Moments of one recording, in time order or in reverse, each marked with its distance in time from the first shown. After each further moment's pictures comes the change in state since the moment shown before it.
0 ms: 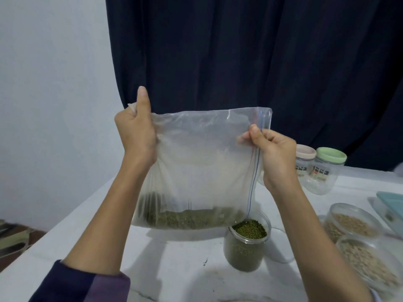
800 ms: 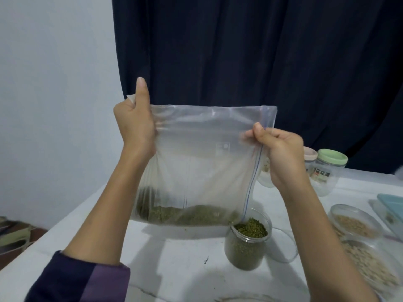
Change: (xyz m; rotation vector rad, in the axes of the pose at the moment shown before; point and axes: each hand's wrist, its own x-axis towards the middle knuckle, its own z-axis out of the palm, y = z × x) left_hand 0.006 0.011 -0.003 -0.015 -0.014 0.026; right_hand -0.005 -0.011 0.001 0.001 -0.063 0.032
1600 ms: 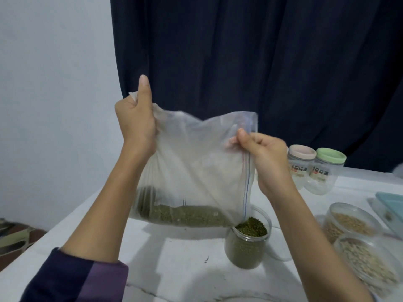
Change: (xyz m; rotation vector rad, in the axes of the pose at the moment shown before) left_hand 0.002 0.002 0.000 -0.008 -0.020 -0.006; right_hand -0.008 0.003 0.010 0.005 -0.012 0.023
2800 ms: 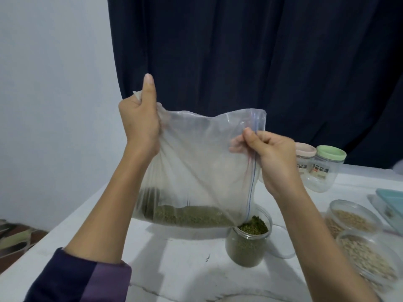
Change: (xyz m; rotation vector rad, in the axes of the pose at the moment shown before) left_hand -0.005 0.003 0.003 -0.040 -0.049 0.002; right_hand -0.003 -0.004 -0.006 0.085 0.014 -0.001
